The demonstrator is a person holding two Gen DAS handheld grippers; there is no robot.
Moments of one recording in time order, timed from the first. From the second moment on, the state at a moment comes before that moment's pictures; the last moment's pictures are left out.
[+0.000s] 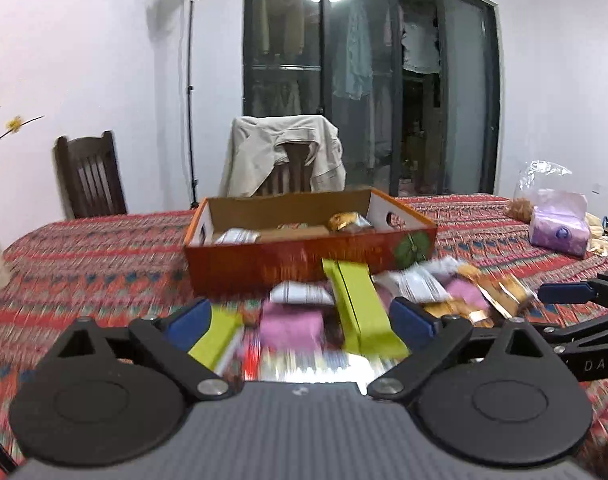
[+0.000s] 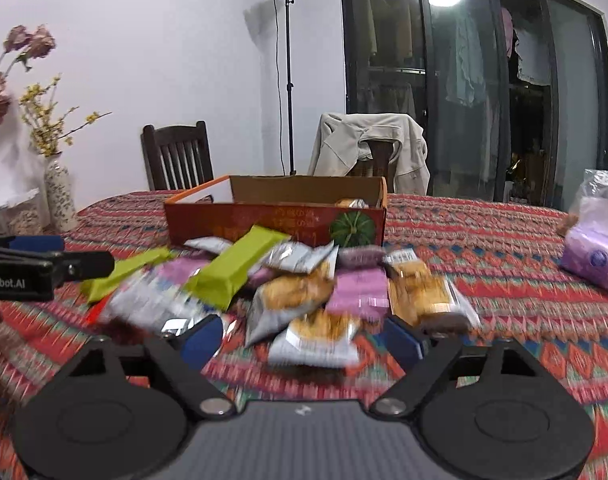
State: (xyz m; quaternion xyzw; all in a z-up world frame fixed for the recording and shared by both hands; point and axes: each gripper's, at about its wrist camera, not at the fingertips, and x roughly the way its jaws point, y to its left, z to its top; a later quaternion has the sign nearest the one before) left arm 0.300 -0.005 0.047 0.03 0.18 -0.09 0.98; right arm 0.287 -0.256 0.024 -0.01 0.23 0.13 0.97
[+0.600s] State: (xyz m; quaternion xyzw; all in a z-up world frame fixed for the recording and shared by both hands) left arm 0.459 -0.015 0.004 0.05 0.32 -0.13 0.94; right arm 0.433 -0.206 0.007 -0.05 0.29 0.11 0.95
